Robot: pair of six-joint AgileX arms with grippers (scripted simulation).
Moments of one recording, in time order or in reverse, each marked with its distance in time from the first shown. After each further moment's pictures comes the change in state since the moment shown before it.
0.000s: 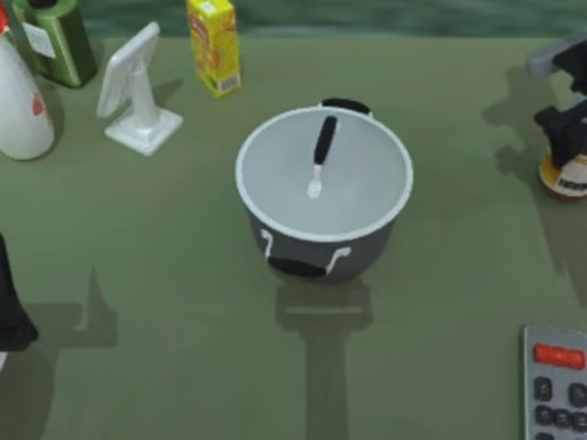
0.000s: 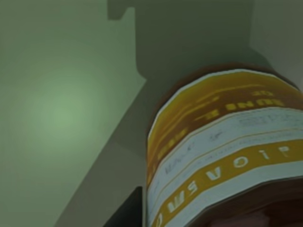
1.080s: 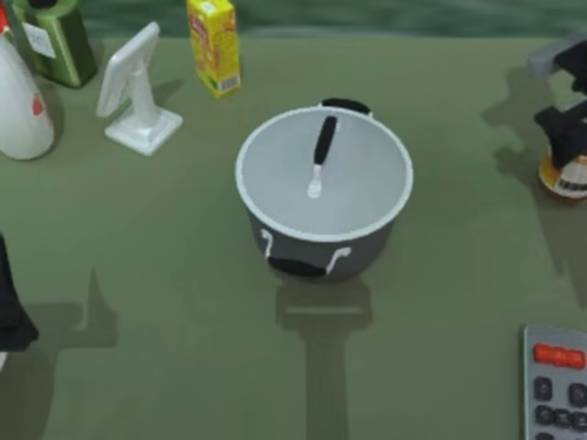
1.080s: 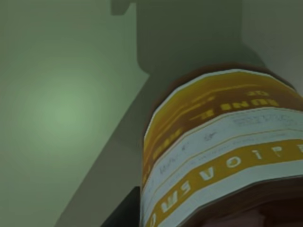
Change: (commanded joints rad) left arm 0.000 0.000 0.000 0.000 0.000 0.000; right arm -0.001 -0.015 -0.016 -0.003 -0.001 0.001
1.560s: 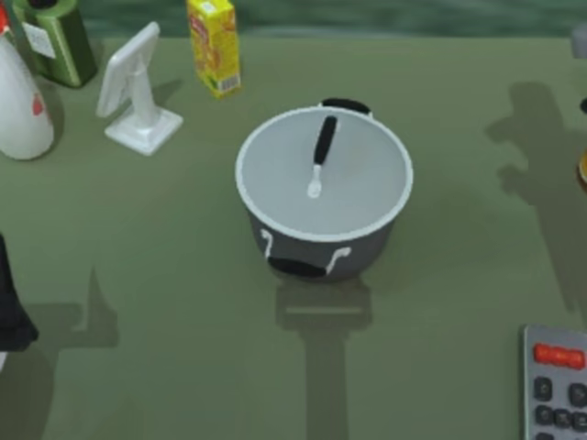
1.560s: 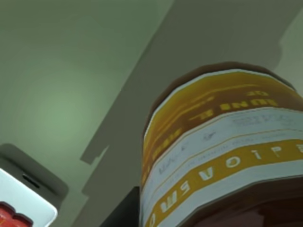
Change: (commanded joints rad) left arm 0.000 0.000 0.000 0.000 0.000 0.000; right arm 0.010 -0.383 -0.296 -0.065 -0.004 0.003
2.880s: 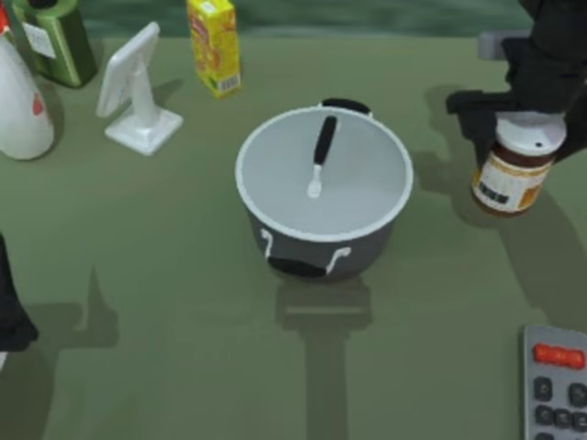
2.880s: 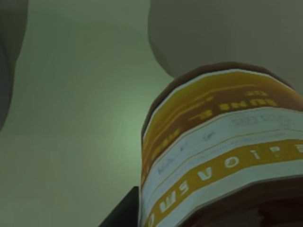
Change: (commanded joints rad) left arm 0.000 0.000 0.000 0.000 0.000 0.000; right arm 0.232 0.128 0.069 0.042 -0.001 0.754
